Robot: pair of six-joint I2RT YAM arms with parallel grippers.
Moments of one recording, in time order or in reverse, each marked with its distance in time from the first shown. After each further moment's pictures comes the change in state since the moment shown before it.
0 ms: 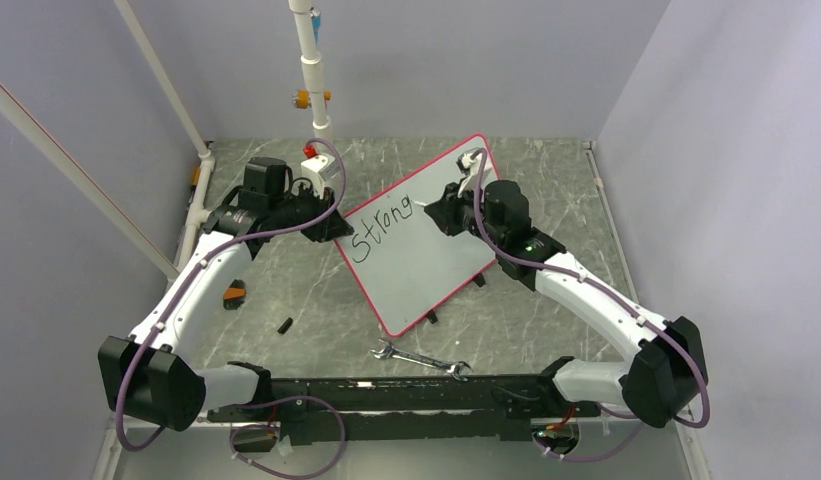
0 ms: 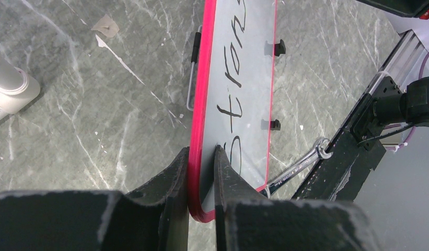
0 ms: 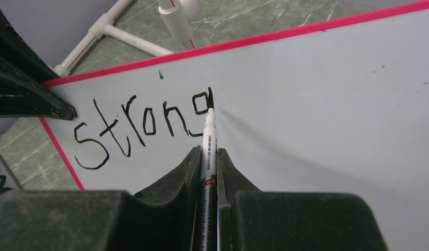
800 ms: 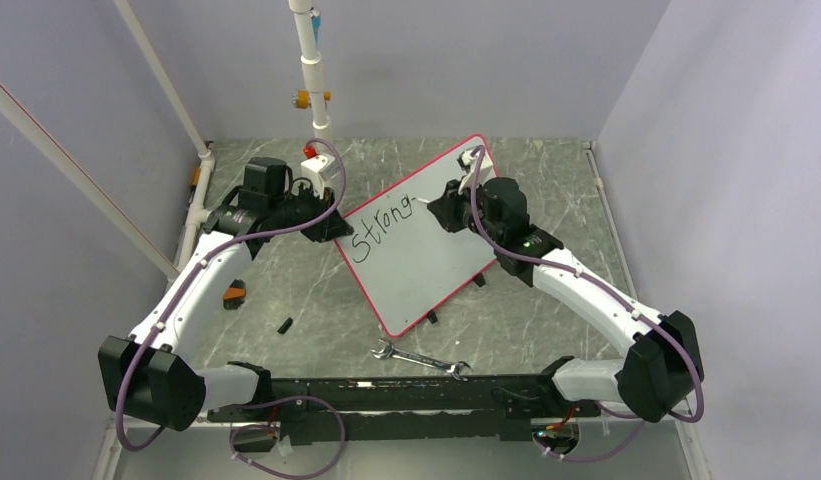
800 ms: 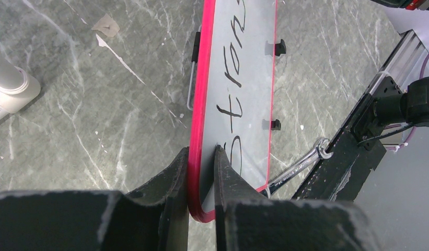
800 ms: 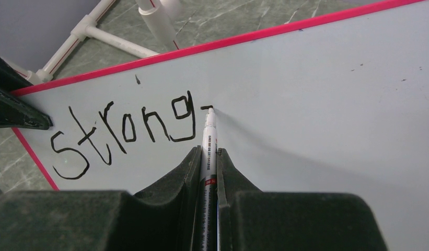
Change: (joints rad) left arm 0.000 0.000 0.000 0.000 -0.001 0.000; right arm -0.019 0.037 0.014 0.003 0.023 -0.007
